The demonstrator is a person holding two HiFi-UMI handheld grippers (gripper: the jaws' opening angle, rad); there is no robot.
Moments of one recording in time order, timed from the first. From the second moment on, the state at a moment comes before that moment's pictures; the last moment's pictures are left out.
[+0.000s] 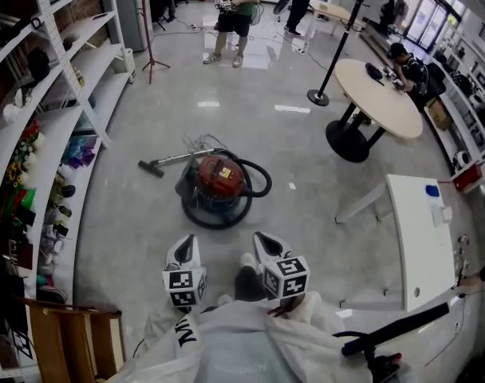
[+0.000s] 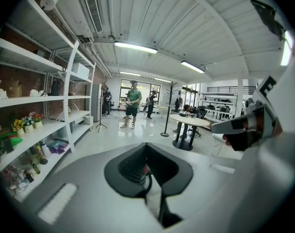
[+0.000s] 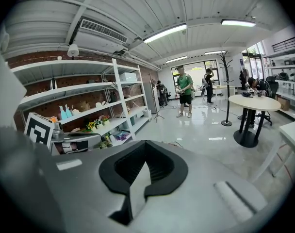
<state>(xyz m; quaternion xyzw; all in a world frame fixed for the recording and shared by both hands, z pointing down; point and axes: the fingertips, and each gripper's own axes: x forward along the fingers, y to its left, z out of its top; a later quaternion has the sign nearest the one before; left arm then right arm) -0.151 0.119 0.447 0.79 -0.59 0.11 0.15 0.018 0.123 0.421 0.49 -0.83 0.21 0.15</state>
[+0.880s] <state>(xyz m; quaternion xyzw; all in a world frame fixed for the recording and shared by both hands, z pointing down) -0.149 0.040 0.452 0.77 -0.60 0.13 0.15 0.013 0.037 0.431 0.46 -0.85 0.22 0.15</state>
